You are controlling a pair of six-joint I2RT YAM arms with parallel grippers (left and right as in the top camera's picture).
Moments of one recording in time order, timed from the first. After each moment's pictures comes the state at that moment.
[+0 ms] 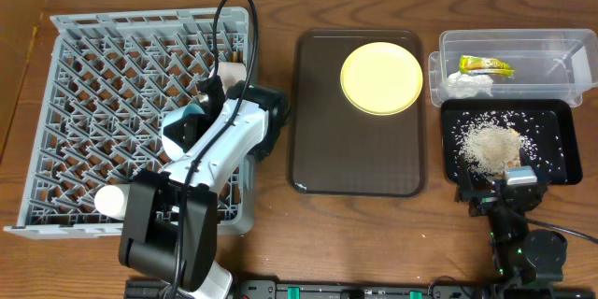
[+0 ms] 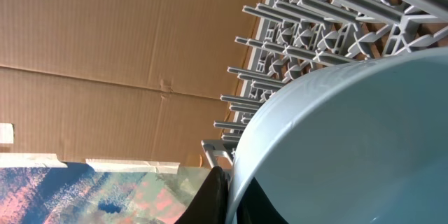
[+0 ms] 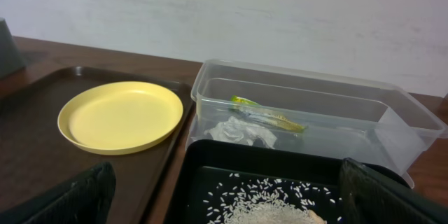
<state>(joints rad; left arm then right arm) -0.34 1.73 1.16 -1.47 -1.27 -0.83 0.03 0.01 0.01 -0.07 -0.06 -0.09</state>
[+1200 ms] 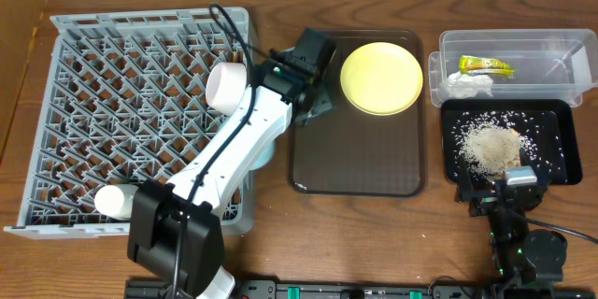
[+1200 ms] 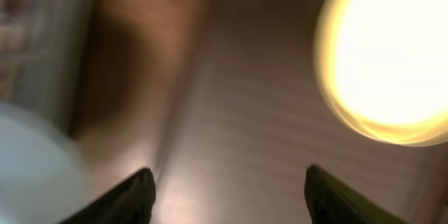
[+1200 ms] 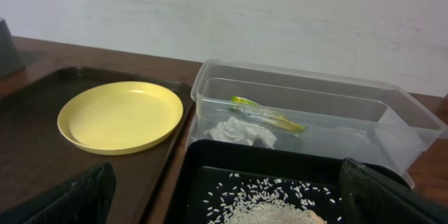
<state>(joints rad) -0.48 1.73 1.43 -0.90 -0.08 -0.77 0.03 0.01 0.01 -0.07 -0.06 -0.09</state>
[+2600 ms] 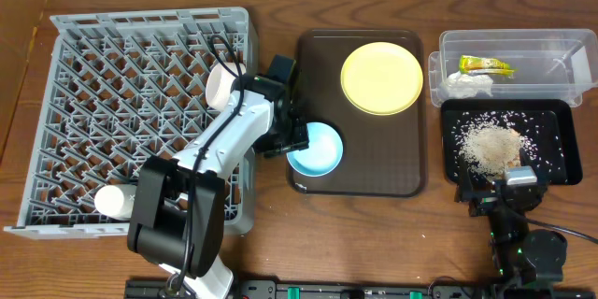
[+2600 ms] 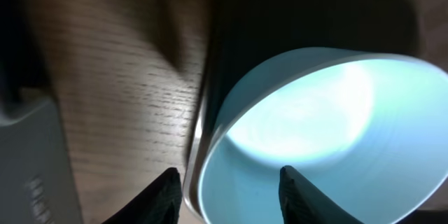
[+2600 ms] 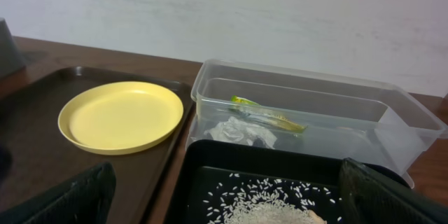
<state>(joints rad) -0.34 1.79 1.21 -0.96 0.16 -0.54 0.03 0.01 0.01 -0.07 -0.06 -0.09</state>
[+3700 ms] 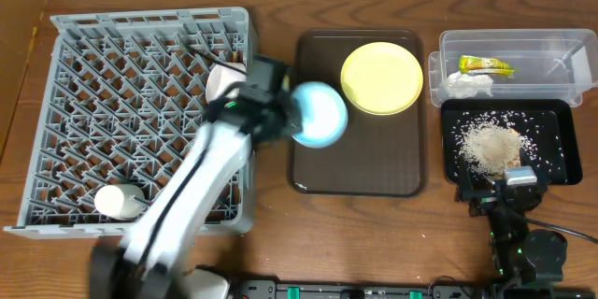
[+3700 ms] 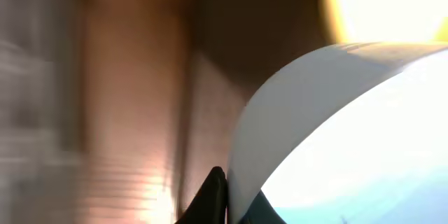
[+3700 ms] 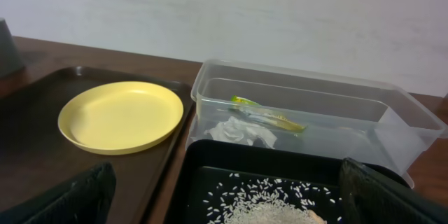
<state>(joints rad) -0.34 1.47 1.12 -0.76 0.07 -0.50 0.03 0.01 0.01 -0.07 -0.06 -0.09</state>
